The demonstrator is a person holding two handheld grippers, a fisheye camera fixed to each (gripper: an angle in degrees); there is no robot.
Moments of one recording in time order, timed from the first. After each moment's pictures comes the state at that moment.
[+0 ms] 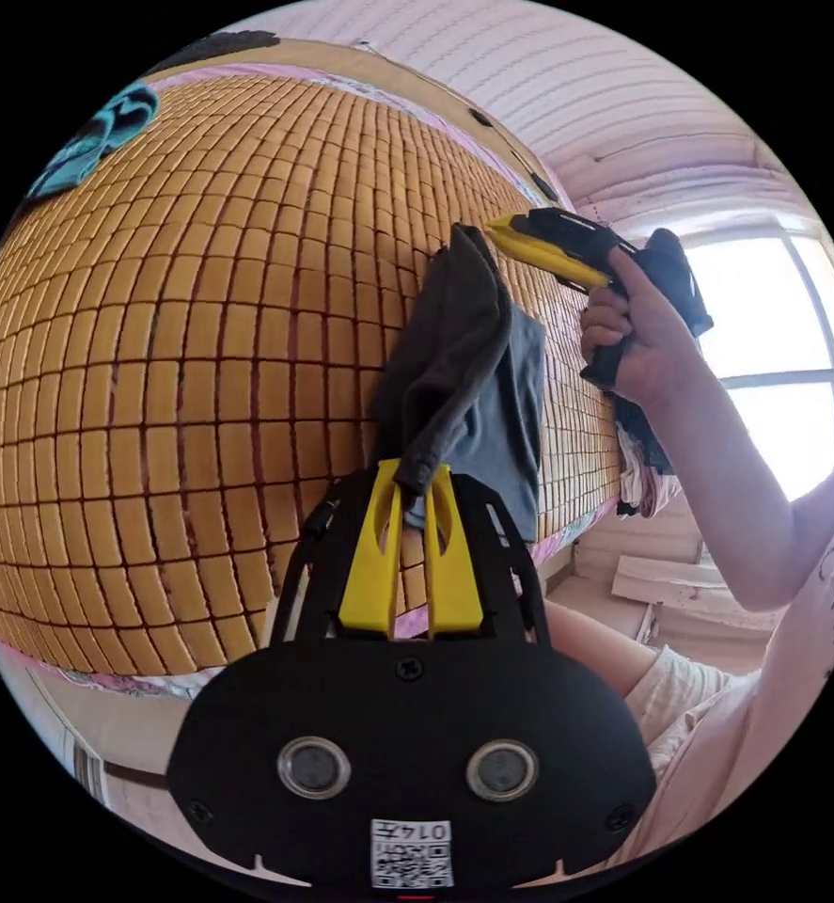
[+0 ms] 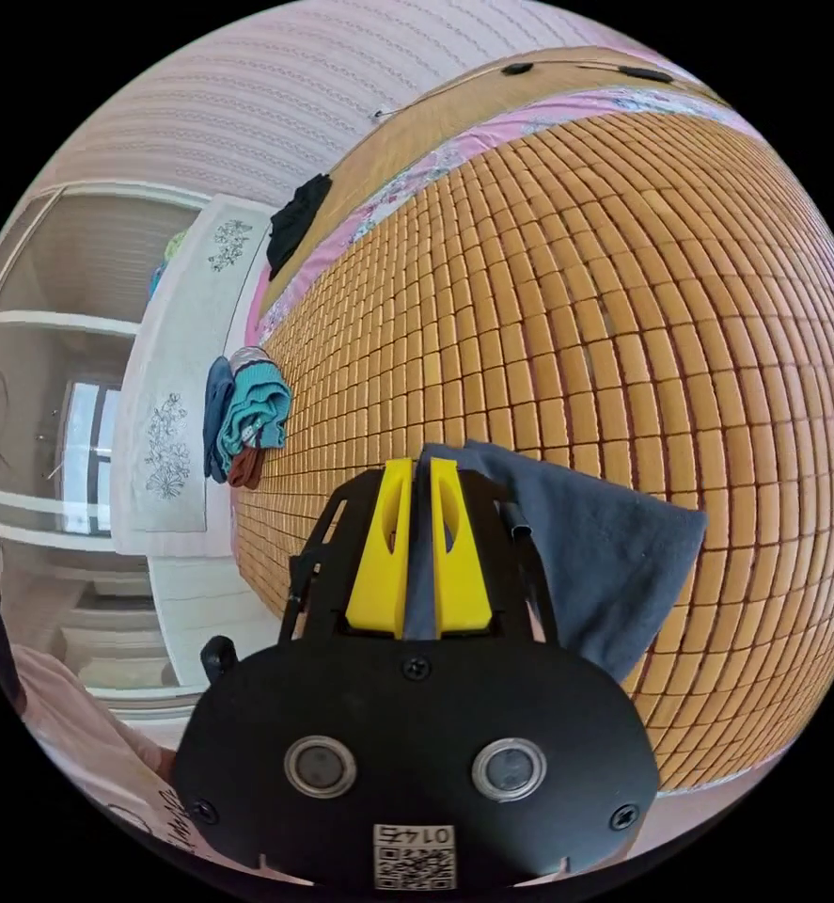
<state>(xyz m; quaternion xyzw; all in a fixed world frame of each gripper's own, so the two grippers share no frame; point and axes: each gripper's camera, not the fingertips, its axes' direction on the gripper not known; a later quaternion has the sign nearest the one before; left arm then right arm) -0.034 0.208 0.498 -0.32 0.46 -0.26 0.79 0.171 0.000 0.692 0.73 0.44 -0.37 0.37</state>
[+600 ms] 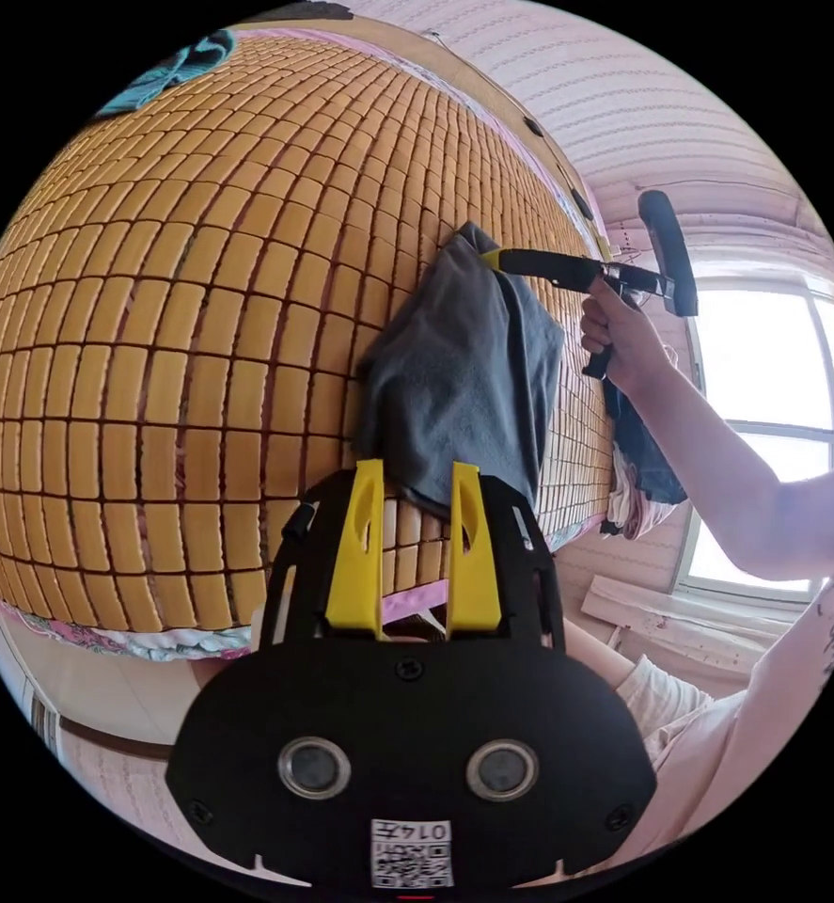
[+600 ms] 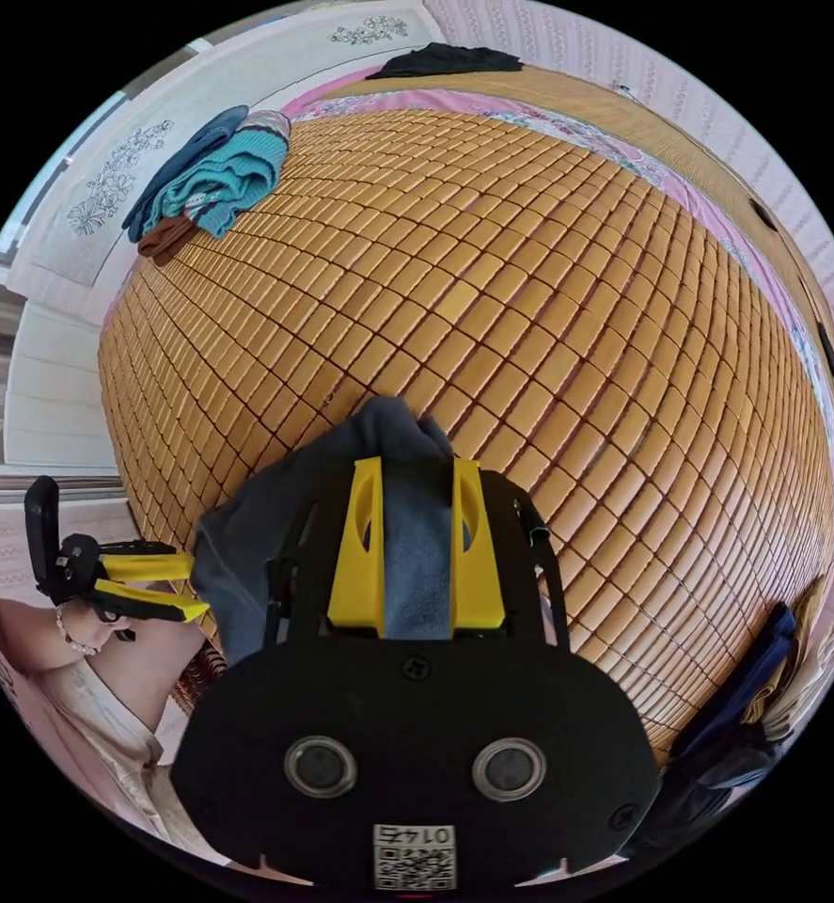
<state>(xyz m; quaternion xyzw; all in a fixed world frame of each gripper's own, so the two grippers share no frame) -0.032 0.174 0.500 -0.35 0.47 -0.30 0.75 0.127 -0.094 0.753 0.57 0.75 -0.23 0.26</state>
